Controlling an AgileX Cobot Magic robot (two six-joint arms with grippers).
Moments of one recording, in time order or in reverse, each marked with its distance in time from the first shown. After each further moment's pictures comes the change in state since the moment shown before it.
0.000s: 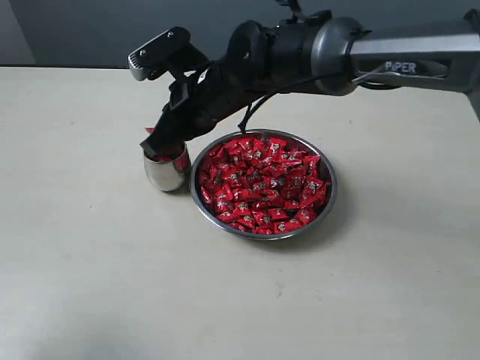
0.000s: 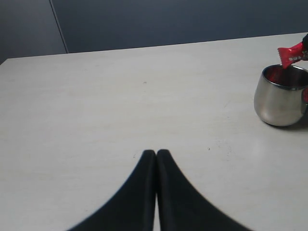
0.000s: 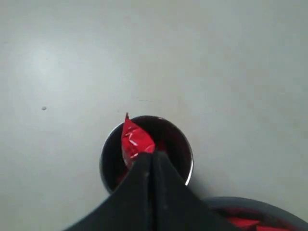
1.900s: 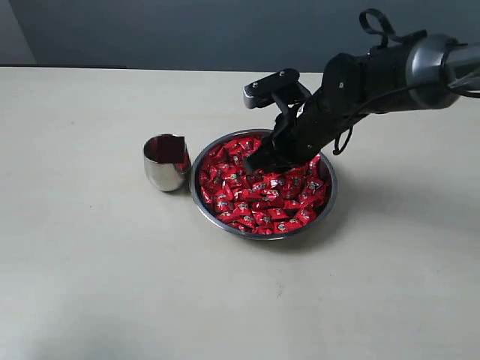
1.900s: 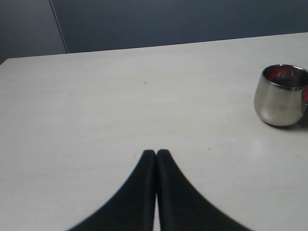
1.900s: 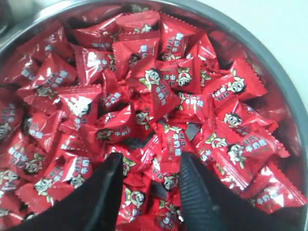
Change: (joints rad) left arm 0.000 0.000 0.000 0.000 0.000 0.000; right arm -0.207 -0.127 0.347 -0.200 0.011 0.286
